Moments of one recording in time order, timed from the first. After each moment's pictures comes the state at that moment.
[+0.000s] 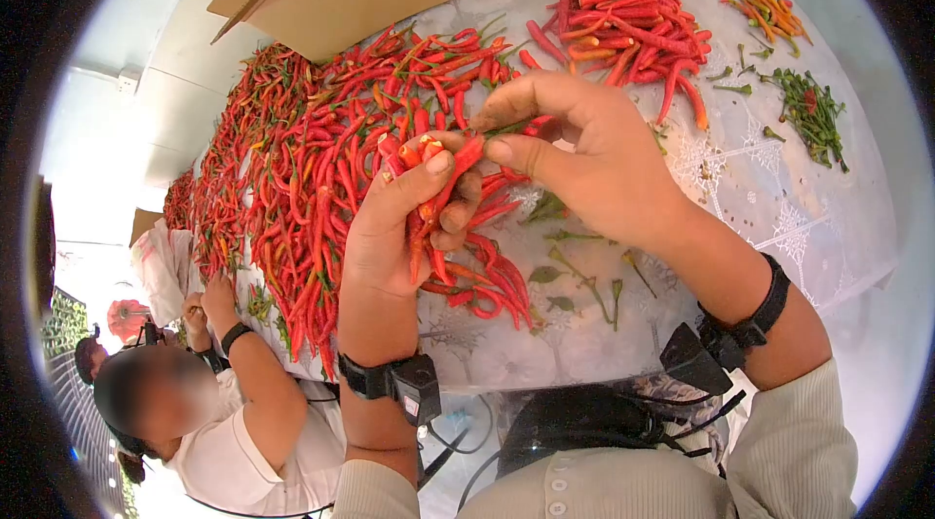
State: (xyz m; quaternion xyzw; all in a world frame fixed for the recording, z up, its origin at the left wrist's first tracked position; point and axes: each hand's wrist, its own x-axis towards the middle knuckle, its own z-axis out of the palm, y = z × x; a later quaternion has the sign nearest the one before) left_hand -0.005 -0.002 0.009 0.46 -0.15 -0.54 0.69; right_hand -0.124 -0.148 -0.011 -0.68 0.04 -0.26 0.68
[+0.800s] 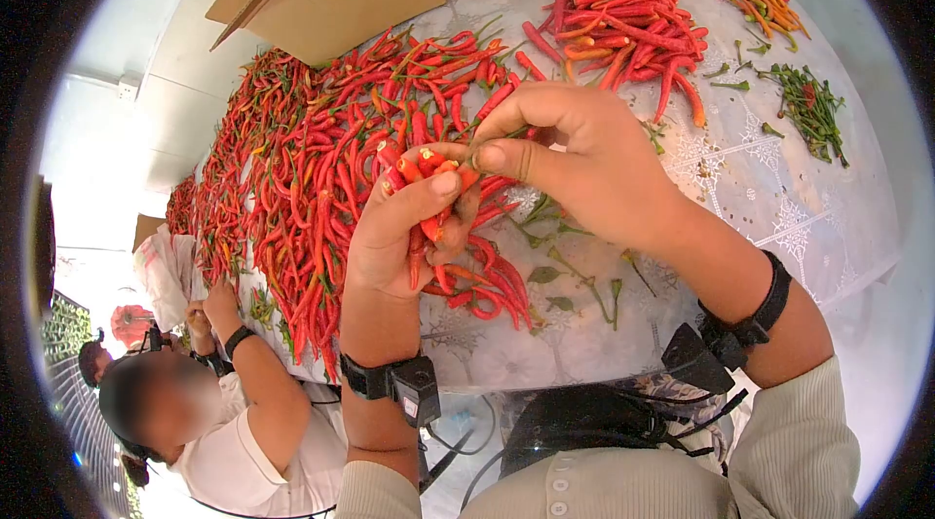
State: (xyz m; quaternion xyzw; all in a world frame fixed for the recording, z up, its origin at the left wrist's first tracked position) left_hand -0.008 -0.002 0.006 0.49 -0.17 -0.52 0.68; right_hand -0.126 -0.148 -0.008 -0.71 0.04 -0.25 0.65
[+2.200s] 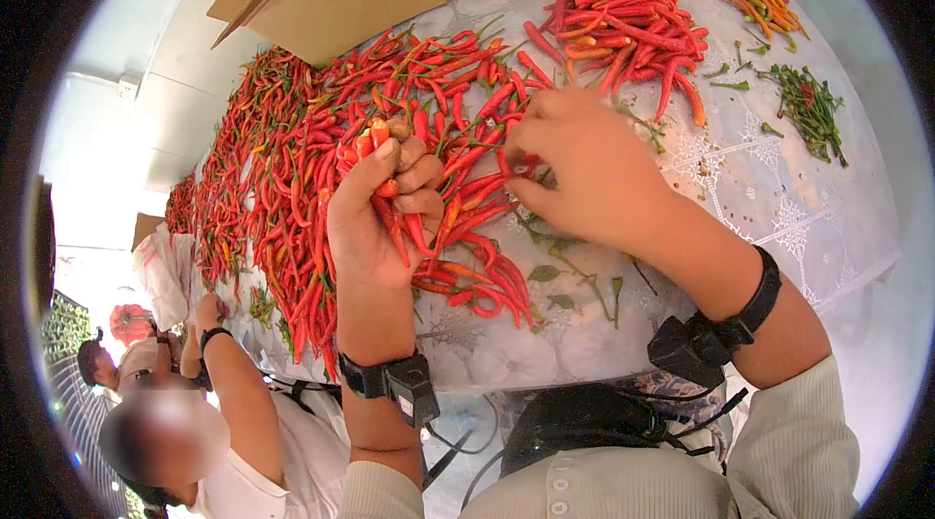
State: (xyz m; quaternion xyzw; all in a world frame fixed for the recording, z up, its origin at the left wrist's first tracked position) left_hand 0.007 0.001 0.001 0.33 -0.08 -0.48 0.81; right_hand -0.123 -0.152 -0.025 -0.91 0.04 -0.29 0.29
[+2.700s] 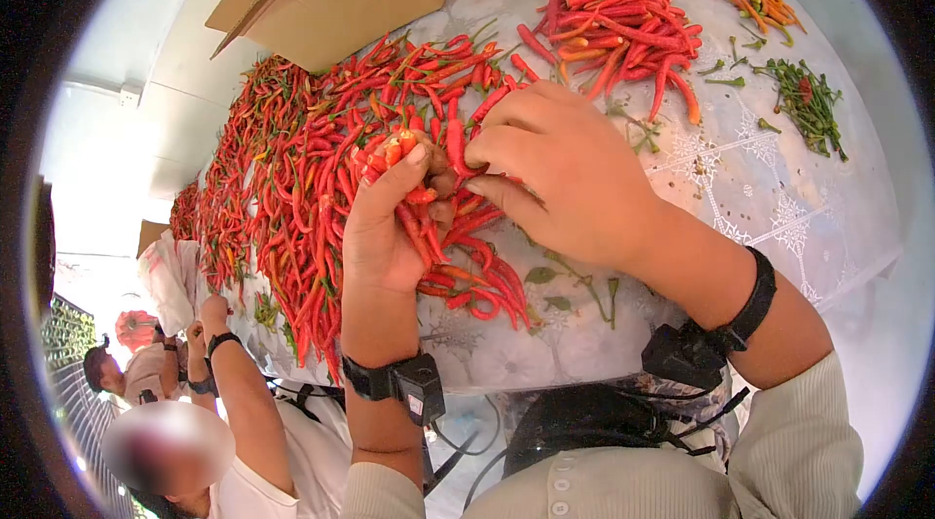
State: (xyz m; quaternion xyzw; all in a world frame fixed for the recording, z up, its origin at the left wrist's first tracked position) left_hand -0.002 -0.004 -0.002 0.47 -0.11 -0.45 0.75; right_hand -0.123 -0.143 -0.011 -0.88 -0.03 -0.38 0.27
